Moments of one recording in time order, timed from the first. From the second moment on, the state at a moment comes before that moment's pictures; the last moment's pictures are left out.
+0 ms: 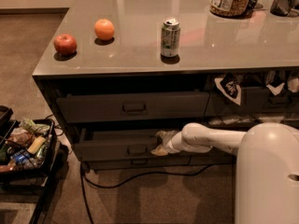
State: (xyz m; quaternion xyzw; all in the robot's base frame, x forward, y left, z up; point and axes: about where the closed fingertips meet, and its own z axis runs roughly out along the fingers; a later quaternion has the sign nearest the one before) arm 0.663 -0.050 0.404 -0.60 0.71 0.11 0.36
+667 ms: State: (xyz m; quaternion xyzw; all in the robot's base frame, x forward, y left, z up) arm 0.646 -0.042 0.404 -0.60 0.71 0.11 0.35
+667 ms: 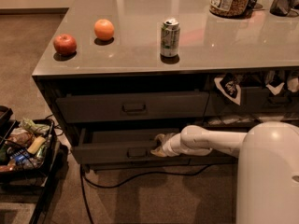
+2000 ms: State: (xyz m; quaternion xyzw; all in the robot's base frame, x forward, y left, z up) arm 0.590 -0.030 0.402 -0.64 0.68 0.14 0.34
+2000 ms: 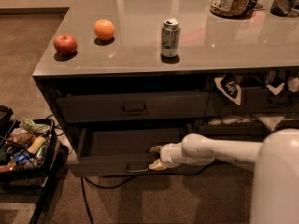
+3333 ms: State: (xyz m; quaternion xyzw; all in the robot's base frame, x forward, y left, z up) arm 0.531 -0.052 0.404 -0.68 0.57 0.15 0.44
